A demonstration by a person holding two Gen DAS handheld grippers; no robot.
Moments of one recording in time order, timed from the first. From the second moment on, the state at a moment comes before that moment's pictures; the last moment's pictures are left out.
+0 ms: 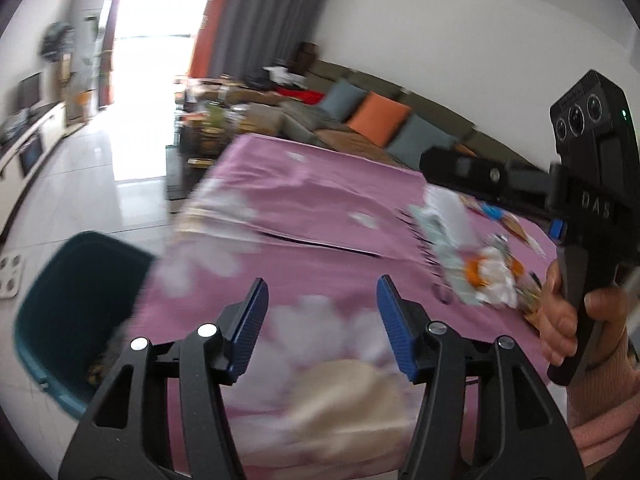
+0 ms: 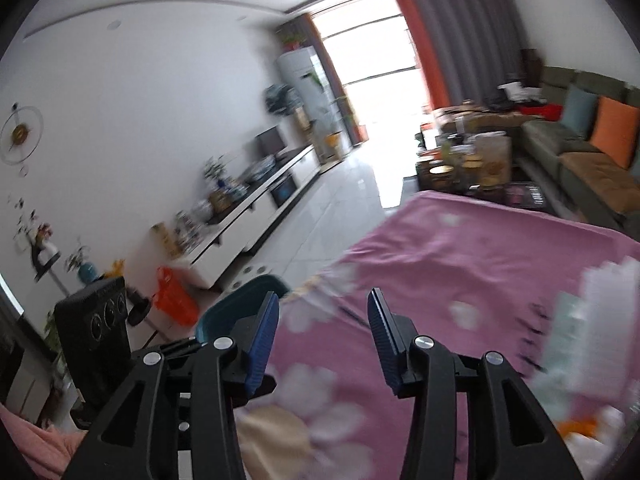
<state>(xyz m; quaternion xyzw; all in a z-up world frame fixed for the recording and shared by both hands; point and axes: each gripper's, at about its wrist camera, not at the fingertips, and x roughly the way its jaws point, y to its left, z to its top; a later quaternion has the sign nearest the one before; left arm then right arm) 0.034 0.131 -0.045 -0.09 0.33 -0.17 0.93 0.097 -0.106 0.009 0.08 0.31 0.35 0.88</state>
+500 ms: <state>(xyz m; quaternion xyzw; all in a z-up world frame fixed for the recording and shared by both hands) 0.031 -0.011 -0.061 -0.02 0.36 -0.33 0.87 0.080 -0.279 -0.002 0.12 0.29 0.17 0.93</state>
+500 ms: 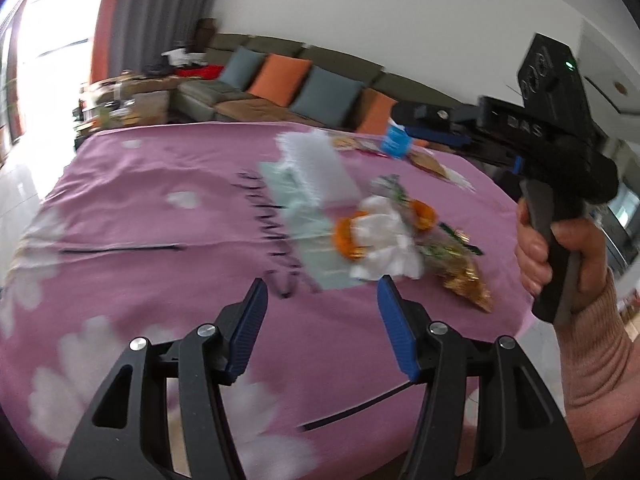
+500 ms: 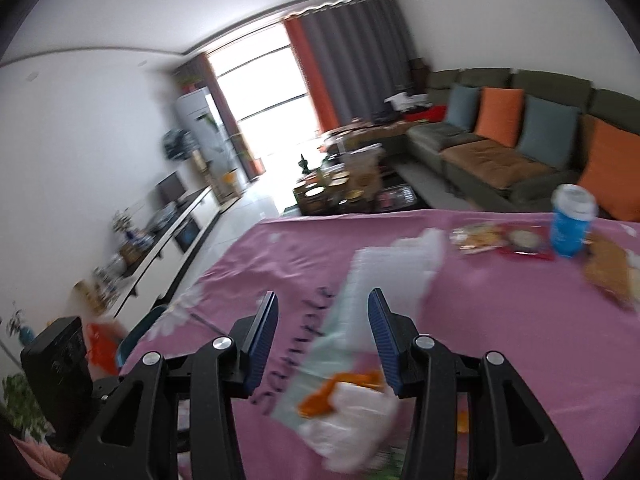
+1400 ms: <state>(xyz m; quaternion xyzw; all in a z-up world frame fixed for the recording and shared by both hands) 0.079 -0.095 -0.098 -0.01 0.44 -0.36 0.82 0.099 -0.298 -0.029 0.14 0.33 0.17 0.92</state>
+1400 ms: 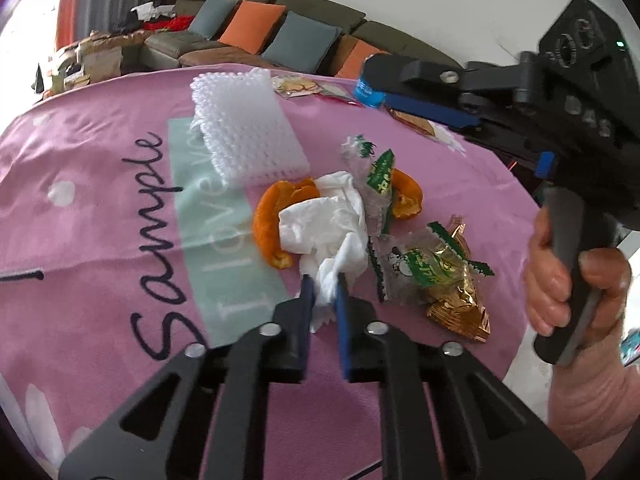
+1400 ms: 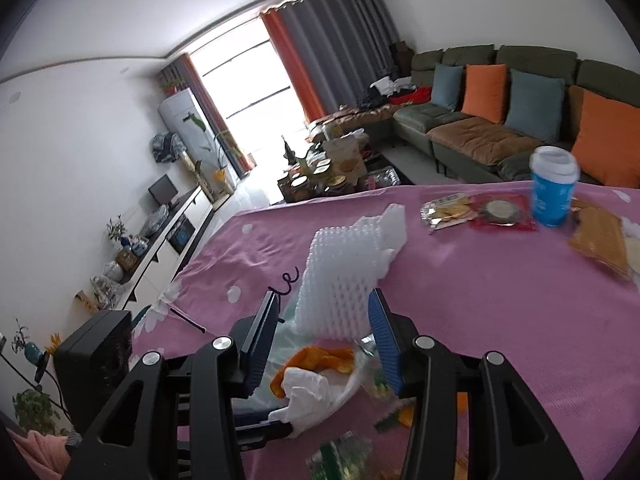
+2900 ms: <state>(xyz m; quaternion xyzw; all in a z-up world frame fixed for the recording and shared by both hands) 0.020 0.114 -0.051 -0.11 0.34 -0.23 0.91 0.122 -0.237 -0.022 0.08 0.34 0.16 0.92</state>
